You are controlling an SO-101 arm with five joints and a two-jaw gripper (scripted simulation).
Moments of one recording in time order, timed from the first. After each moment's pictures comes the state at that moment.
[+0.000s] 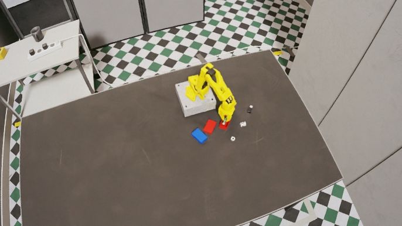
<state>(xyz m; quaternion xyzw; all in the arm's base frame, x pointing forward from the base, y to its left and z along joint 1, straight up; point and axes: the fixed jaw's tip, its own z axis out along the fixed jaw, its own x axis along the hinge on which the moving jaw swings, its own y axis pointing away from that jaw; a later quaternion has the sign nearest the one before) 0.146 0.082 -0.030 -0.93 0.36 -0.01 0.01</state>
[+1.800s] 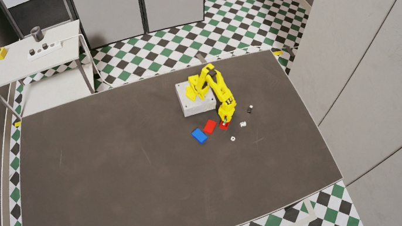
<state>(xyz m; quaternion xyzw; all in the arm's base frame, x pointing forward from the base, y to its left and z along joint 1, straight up) 0.147 0.082 -0.036 -0.93 0.36 -0.01 0.01</state>
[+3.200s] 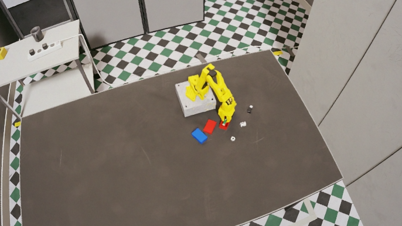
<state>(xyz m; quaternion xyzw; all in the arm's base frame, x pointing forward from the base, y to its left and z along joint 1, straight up) 0.147 0.082 -0.039 -0.93 0.36 -0.01 0.01</state>
